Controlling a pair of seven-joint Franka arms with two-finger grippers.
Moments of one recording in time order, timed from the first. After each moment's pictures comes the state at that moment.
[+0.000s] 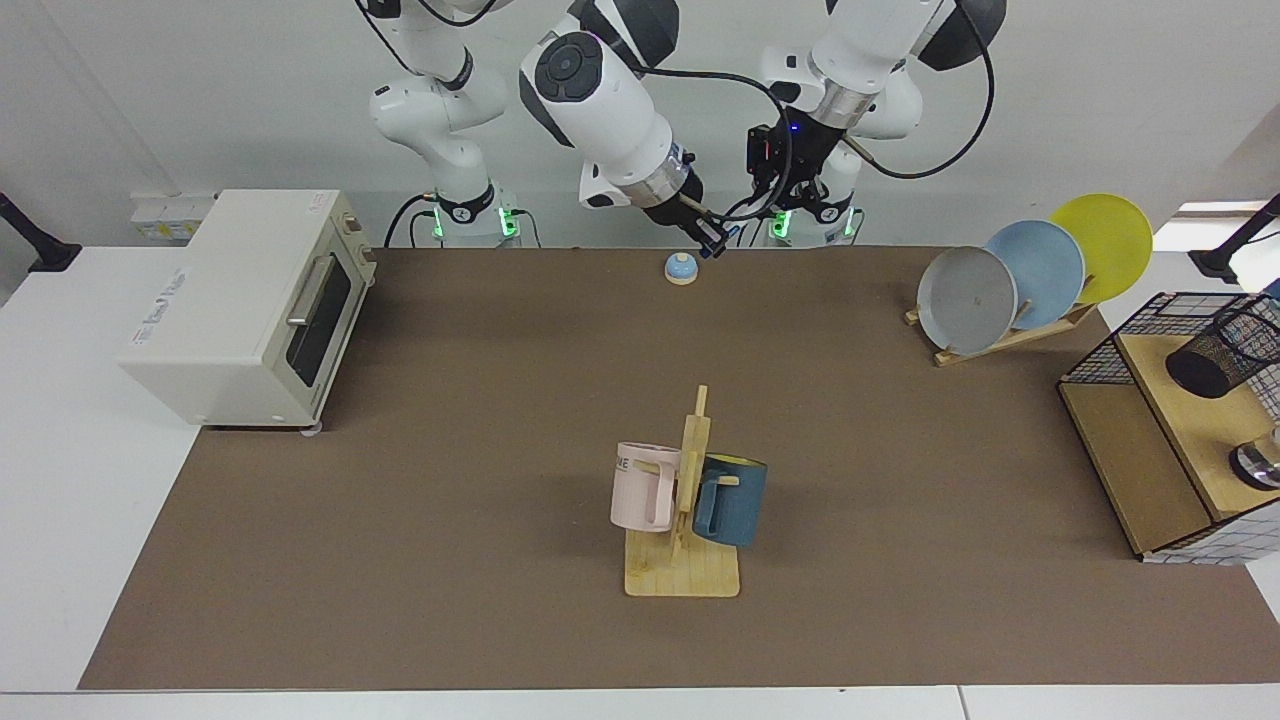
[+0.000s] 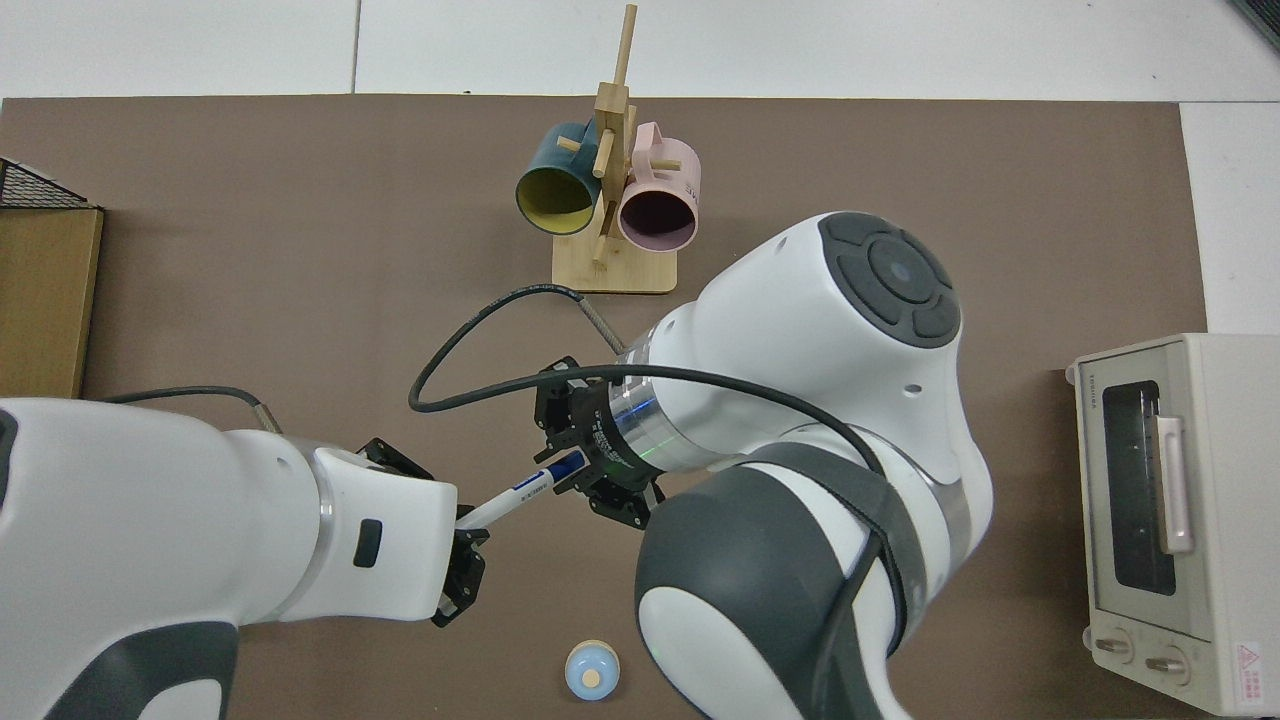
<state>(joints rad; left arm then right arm) -0.30 -0.27 -0.13 -1.92 -0.31 1.67 0.59 0.43 0.19 0.16 -1.55 0.53 1.81 1.46</state>
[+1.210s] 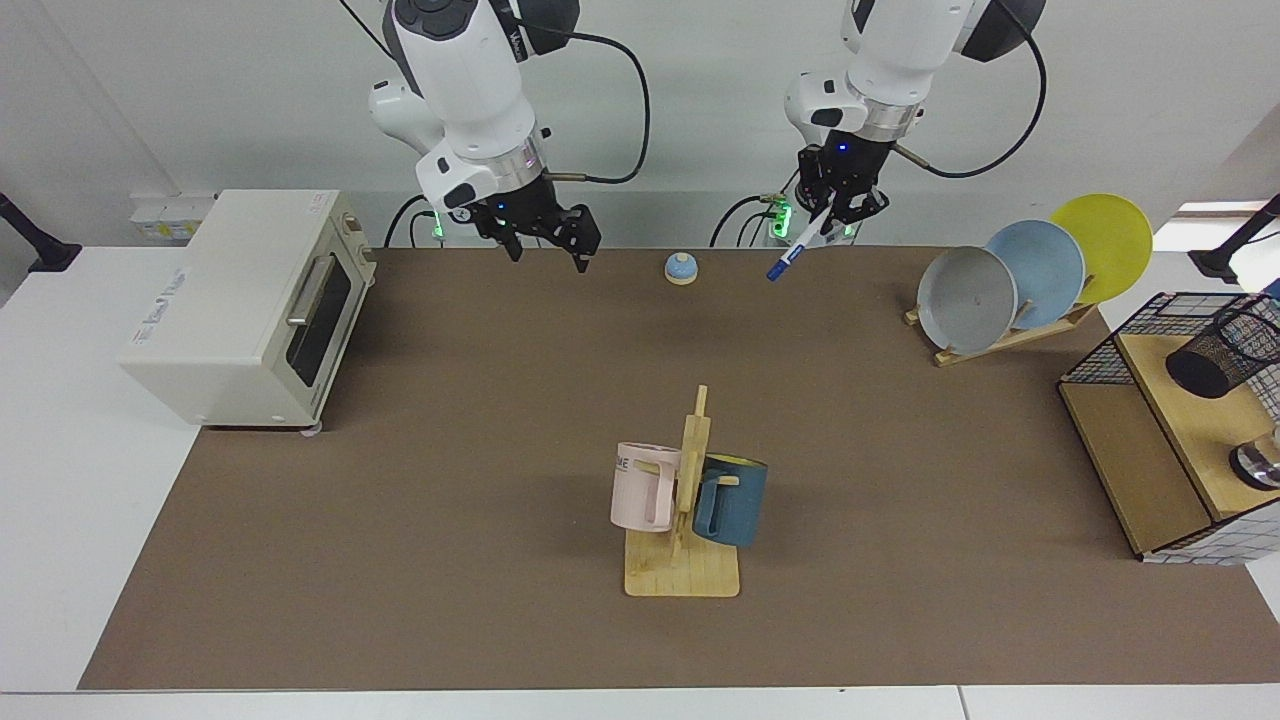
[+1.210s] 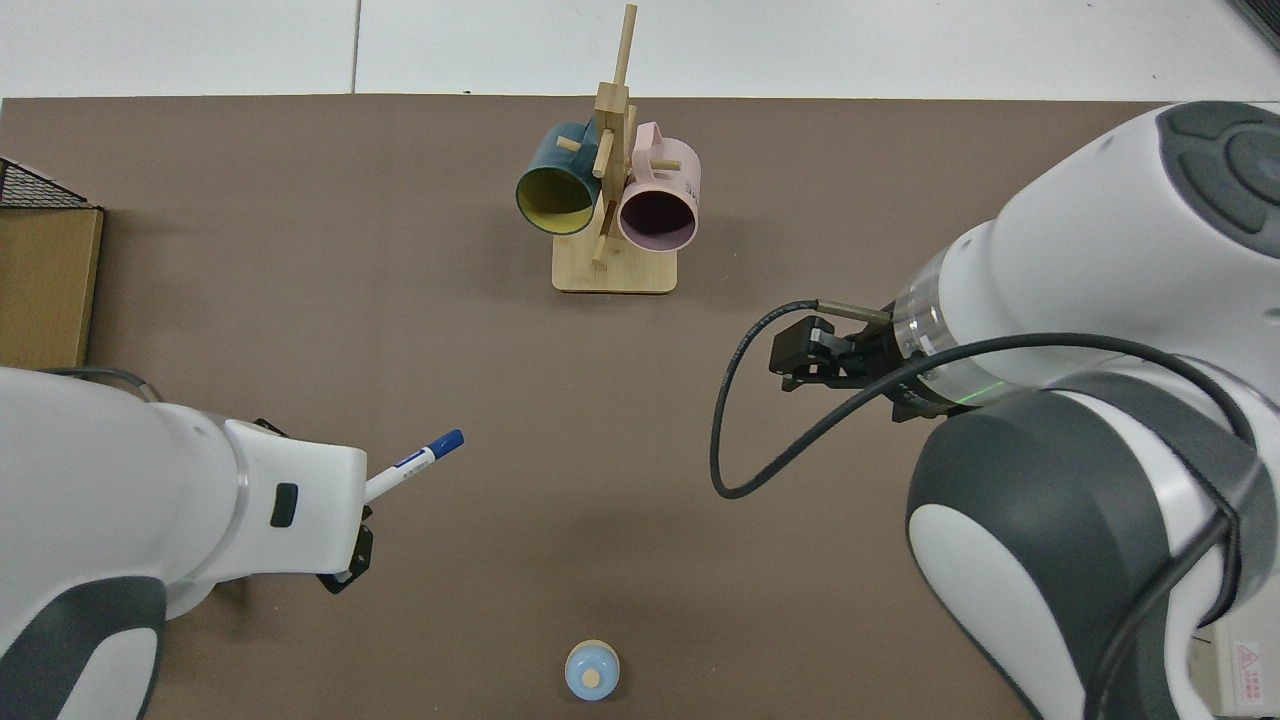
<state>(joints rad) -0.24 -0.27 -0.09 -1.92 -0.09 1.61 0.59 0.20 0.08 0.14 -1.55 0.13 1.56 0.61</state>
